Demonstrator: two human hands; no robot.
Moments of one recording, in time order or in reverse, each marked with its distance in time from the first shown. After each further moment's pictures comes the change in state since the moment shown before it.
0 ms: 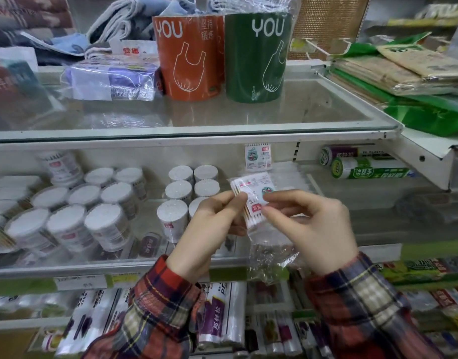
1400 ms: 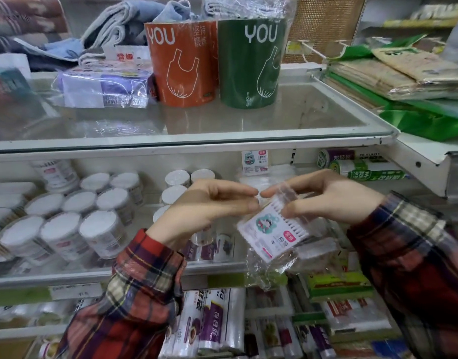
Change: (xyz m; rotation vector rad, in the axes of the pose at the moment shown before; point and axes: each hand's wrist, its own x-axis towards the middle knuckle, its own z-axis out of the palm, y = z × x) left_hand 0.025 0.032 -0.023 0.220 -0.249 0.018; right_hand 0.065 -0.006 -0.048 -0.018 -0.709 0.249
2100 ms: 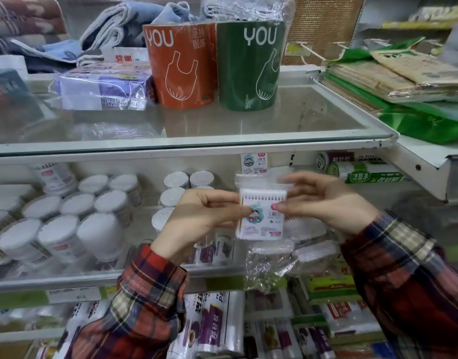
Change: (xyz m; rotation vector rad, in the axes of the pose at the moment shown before) left_hand 0.001 -0.020 0.005 -0.111 0.208 -0.038; right_hand 0.005 0.026 0.009 0.284 0.248 -0.068
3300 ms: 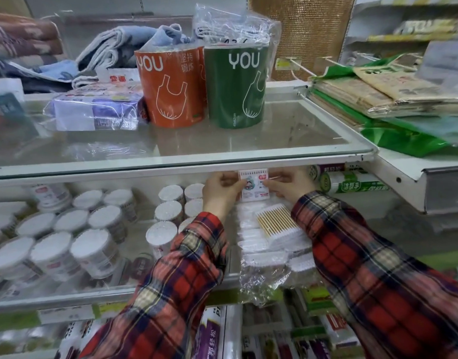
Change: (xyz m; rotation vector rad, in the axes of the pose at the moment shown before) left_hand 0.121 -0.039 0.032 0.056 0.362 0.041; right_hand 0.107 0.055 -0.009 -0.065 0.298 0.104
